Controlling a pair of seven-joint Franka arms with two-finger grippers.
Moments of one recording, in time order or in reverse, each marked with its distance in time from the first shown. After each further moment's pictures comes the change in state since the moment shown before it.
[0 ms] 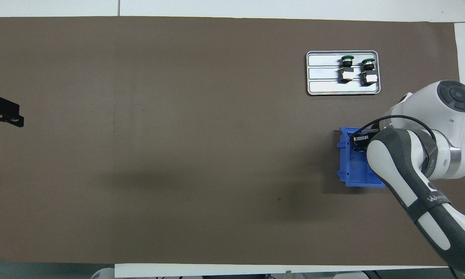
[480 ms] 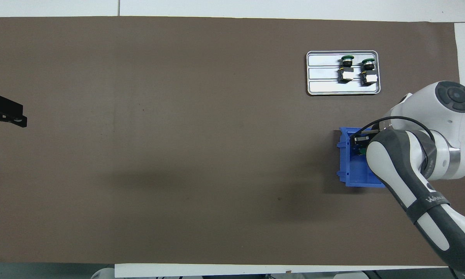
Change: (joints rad) left arm -0.009 0.000 -0.006 0.000 0.000 0.000 0.001; right arm 0.000 -0.001 0.000 -0.004 -0.012 0.000 0.004
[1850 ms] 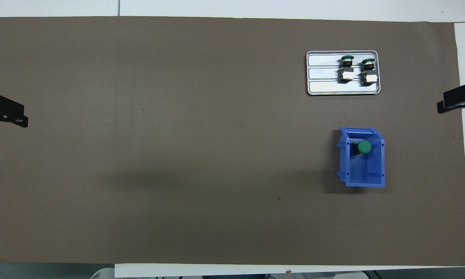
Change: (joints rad) left arm 0.000 0.000 -0.001 -0.001 0.000 -0.001 -0.003; right arm -0.067 -0.041 -0.032 0.705 -0.006 -0.639 0.000
